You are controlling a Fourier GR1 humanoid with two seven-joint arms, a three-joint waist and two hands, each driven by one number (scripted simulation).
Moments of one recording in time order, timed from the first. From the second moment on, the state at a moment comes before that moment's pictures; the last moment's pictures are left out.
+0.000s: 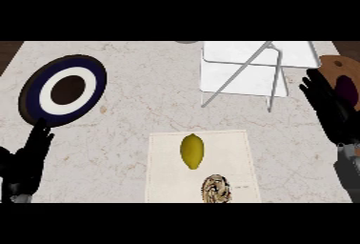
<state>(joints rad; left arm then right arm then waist) 0.06 0.54 -0.17 -1.42 0.43 0.38 0.01 -0.25 -0.48 0.04 -1.34 -0.40 0.00 0.03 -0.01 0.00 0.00</state>
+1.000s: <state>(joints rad) -0.05 0.46 -0.21 -1.35 0.45 0.24 0.17 0.06 -0.68 0.07 -1.62 -0.19 0.20 -0.17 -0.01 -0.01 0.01</state>
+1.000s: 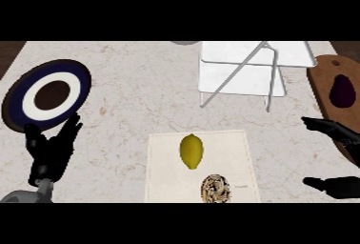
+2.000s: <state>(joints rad) -0.06 0.41 -0.20 -1.34 0.40 0.20 0.16 -0.04 -0.72 0.34 -2.25 -0.02 0.11 0.72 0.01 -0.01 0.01</state>
